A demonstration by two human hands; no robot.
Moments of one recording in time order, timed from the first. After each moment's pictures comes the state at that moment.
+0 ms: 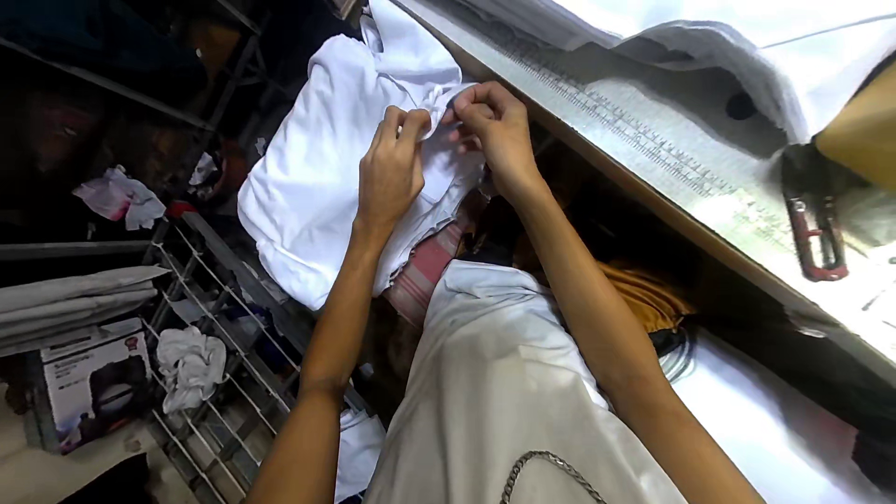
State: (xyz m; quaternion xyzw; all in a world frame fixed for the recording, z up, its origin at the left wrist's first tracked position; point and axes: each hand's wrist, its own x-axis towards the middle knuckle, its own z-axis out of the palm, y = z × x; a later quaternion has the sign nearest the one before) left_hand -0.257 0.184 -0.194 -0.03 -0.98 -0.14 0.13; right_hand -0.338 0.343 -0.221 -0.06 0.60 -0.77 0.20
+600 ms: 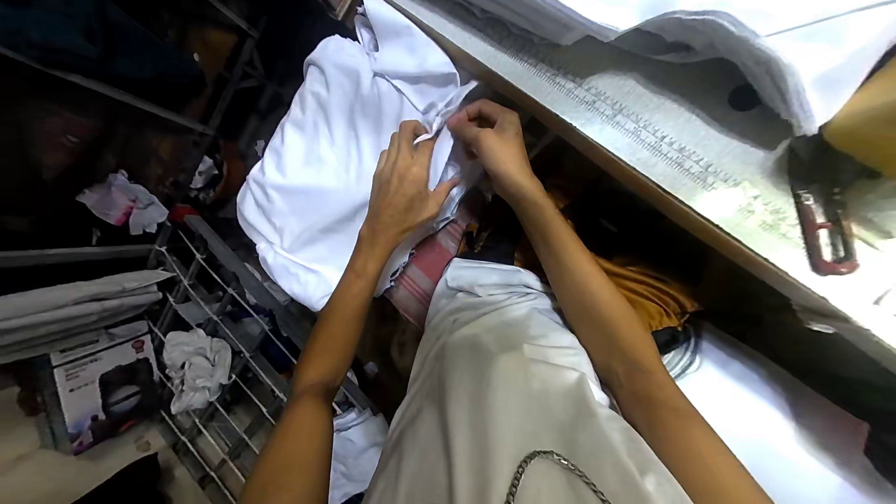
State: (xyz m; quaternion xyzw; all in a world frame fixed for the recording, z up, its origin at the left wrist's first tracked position) left_hand -0.245 0.192 -0.207 -0.06 -0.99 -0.14 0.04; right_hand -0.339 0.341 -0.251 -0.05 0.66 -0.73 0.20
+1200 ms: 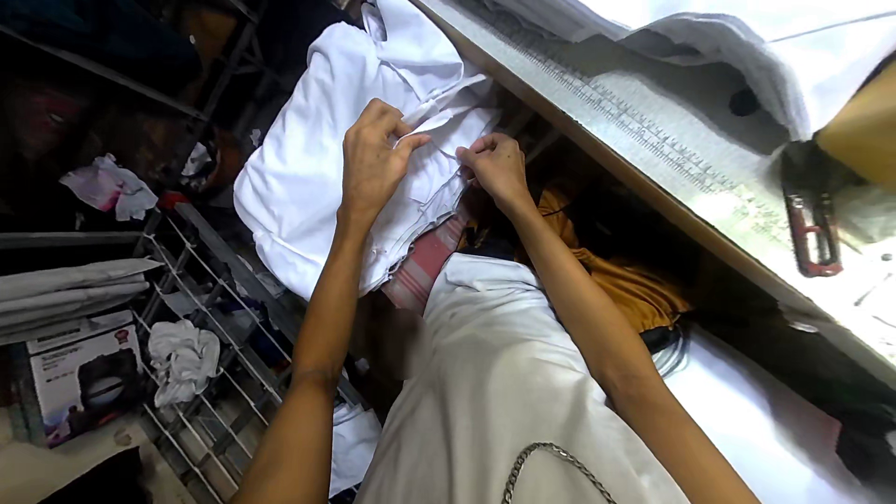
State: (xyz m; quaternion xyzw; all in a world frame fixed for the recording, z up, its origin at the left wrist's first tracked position) left_hand -0.253 0.160 -0.187 0.01 -0.96 -0.26 0.12; right_hand -0.315 0.345 -0.282 0.06 0.77 -0.58 0.27
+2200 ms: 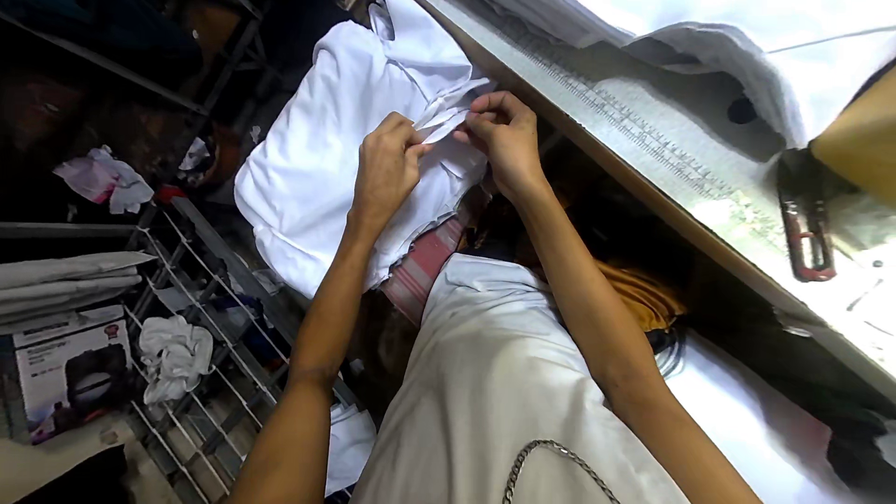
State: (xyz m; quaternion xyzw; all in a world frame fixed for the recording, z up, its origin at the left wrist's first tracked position) left_hand -0.245 0.168 -0.191 -0.01 -0.97 -0.24 0.08; right_hand -0.327 0.342 -0.232 0.01 0.57 -0.79 0.20
